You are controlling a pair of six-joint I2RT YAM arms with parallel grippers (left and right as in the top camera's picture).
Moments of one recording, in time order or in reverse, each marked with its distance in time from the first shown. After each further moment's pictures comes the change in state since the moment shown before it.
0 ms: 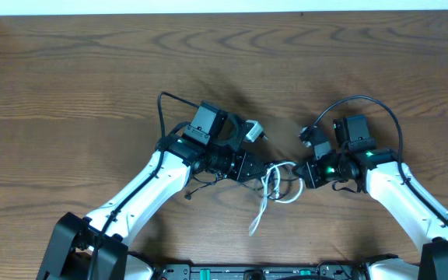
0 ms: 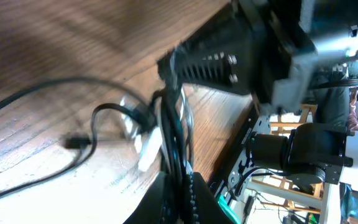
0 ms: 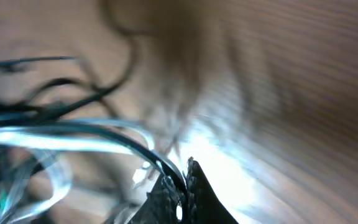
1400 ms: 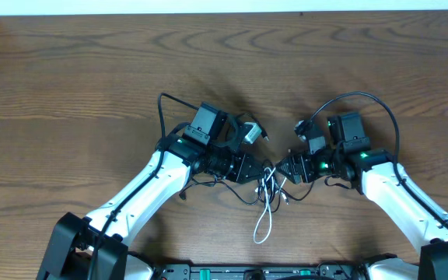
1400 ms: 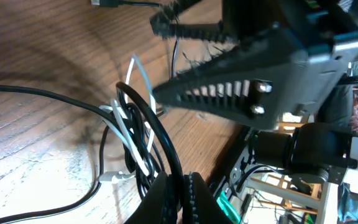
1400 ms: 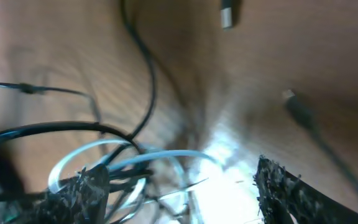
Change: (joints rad) left arm 0.000 0.000 0.000 -0.035 -0.014 -0.007; right arm 0.051 0.001 0.002 0.124 -0.051 0.047
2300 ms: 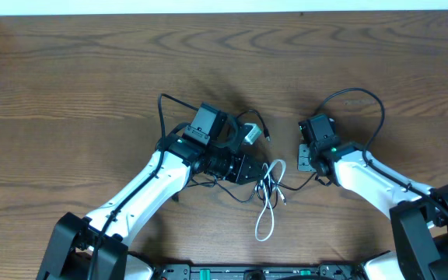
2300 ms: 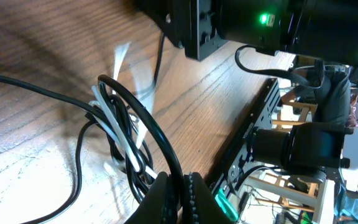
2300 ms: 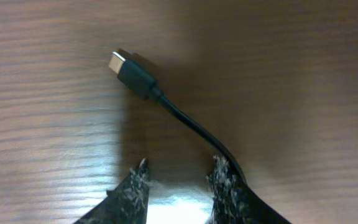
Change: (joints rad) left arm 0.000 0.000 0.000 -0.013 0.007 0.000; right arm 0.124 0.209 0.043 0.015 0.749 0.472
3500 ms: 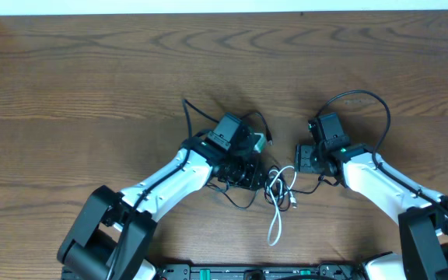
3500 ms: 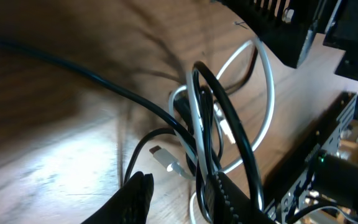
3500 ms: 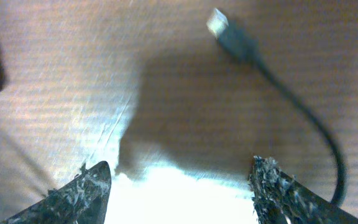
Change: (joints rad) left arm -0.113 0.146 -0.004 0.060 -0.220 -0.127; right arm -0.050 -0.058 -0.028 0.021 -0.214 -0.083
